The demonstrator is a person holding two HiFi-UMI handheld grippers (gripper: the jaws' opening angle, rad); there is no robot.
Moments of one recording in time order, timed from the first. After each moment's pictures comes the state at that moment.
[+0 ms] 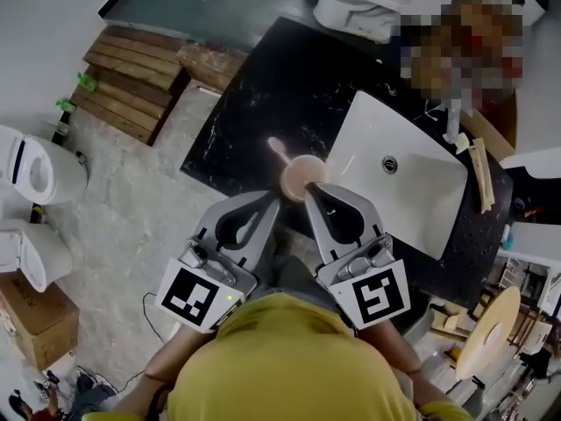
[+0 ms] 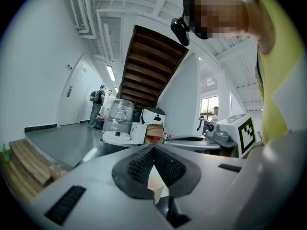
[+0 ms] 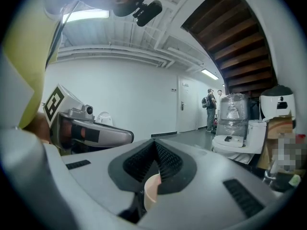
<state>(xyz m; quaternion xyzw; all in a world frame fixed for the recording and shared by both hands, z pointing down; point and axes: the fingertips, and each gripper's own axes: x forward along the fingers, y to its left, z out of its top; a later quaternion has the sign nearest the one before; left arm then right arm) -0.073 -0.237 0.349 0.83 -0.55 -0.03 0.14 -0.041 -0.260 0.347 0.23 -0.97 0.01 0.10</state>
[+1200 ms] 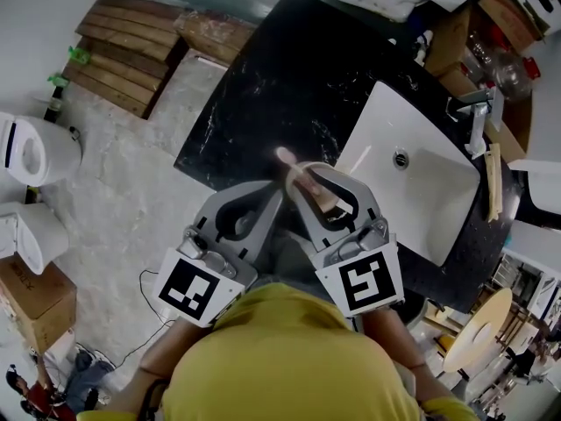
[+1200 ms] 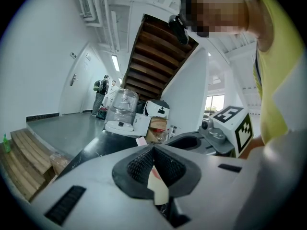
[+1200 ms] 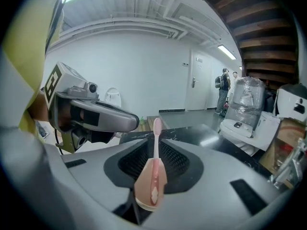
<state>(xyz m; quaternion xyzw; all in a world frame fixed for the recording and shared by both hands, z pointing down) -0.091 -0.276 0.391 0.82 -0.55 -0.02 0.19 -0.074 -0.291 0.418 0.15 -0.95 -0.01 0.27</state>
